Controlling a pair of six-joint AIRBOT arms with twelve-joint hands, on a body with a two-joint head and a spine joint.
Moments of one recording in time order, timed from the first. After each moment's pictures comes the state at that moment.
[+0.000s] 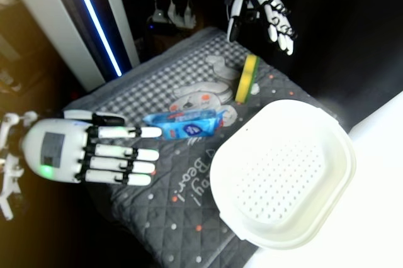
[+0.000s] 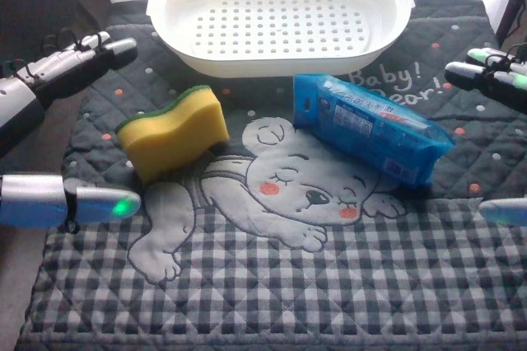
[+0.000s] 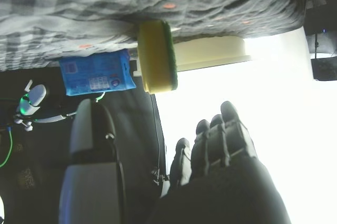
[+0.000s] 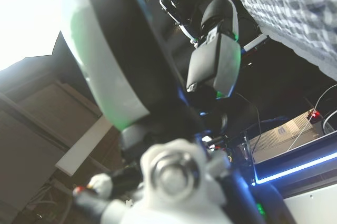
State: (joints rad) left arm 0.99 -0.87 1.02 -0.21 -1.17 0.76; right arm -0.91 -1.04 1.30 0.05 1.26 -0.38
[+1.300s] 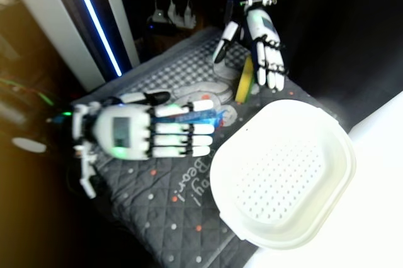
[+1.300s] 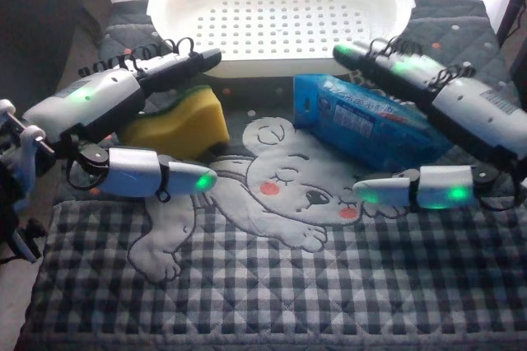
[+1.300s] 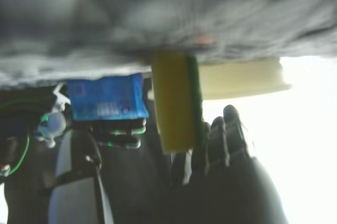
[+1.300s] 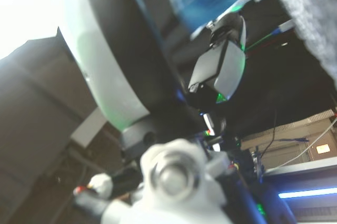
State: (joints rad) left arm 0.76 -1.10 1.22 -0.11 -0.89 0.76; right arm -0.68 -1.32 1.46 0.03 1.15 -0.39
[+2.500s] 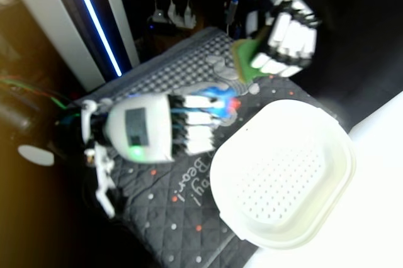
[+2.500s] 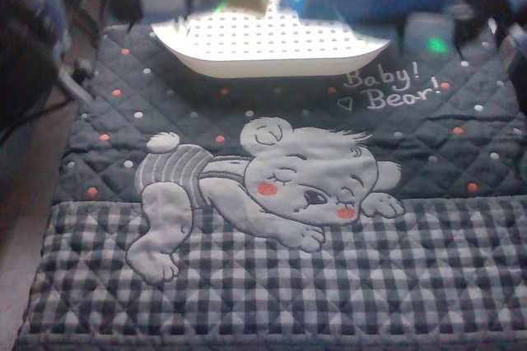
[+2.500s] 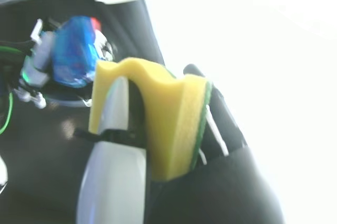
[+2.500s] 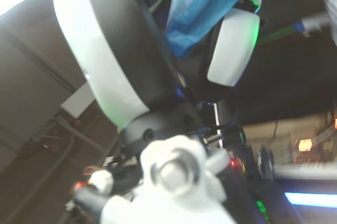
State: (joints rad) left arm 0.35 -1.19 1.41 0.02 -0.88 0.76; right arm -0.32 -1.38 1.70 -0.05 1.08 -0.32
